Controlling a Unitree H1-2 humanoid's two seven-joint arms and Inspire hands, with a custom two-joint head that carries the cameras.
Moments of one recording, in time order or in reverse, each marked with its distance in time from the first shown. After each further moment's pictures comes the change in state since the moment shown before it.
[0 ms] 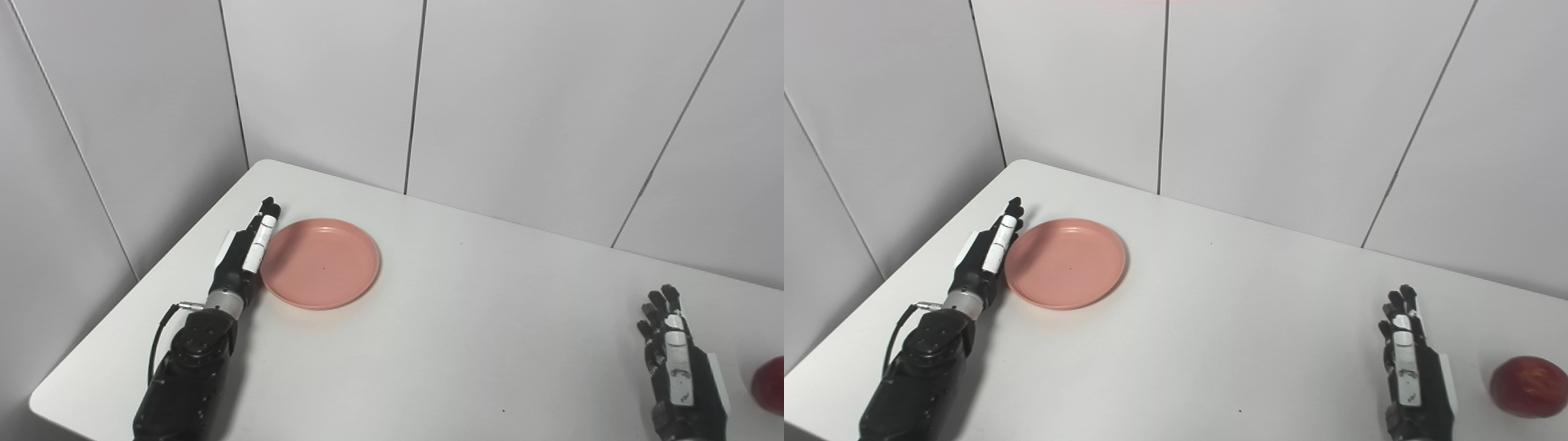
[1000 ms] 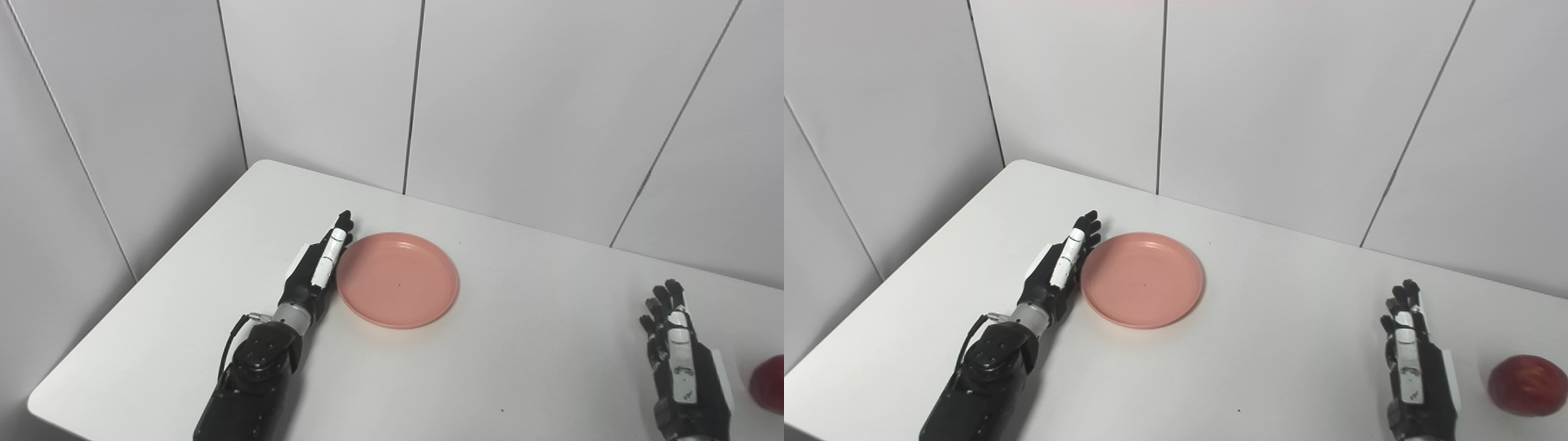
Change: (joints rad) left arm -0.020 -0.130 -0.091 -0.040 -0.045 0.020 -0.034; right arm 0.000 0.001 0.000 -0.024 0.000 0.000 0.002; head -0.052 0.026
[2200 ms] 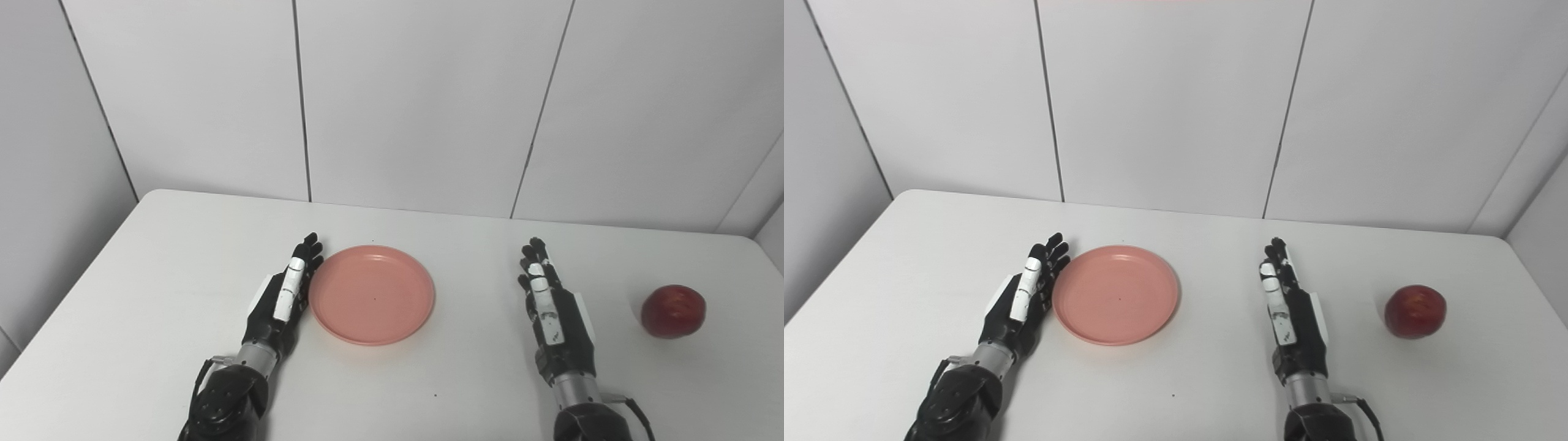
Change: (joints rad) left arm -0.003 -0.066 -0.068 0.034 -0.036 -0.064 -0.098; right arm -0.008 0.115 0.058 -0.038 -0.091 0.055 -0.085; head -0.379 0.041
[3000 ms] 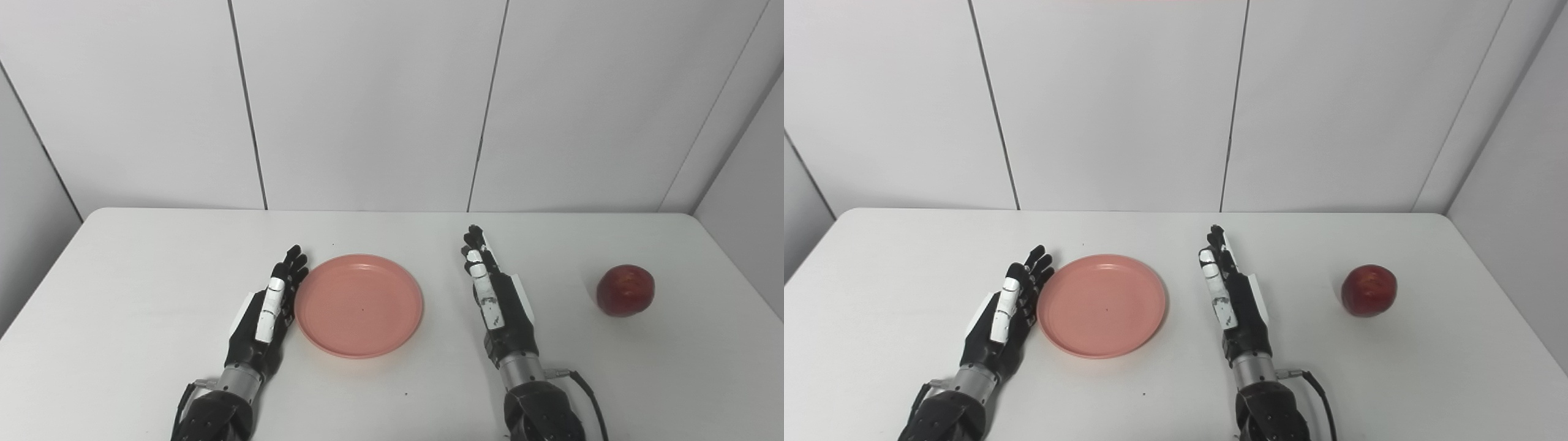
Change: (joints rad) left arm 0.006 -0.024 -0.047 0.051 0.000 -0.096 -0.048; right arm -0.019 0.025 0.042 0.017 -0.090 -0.001 -0.037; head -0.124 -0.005
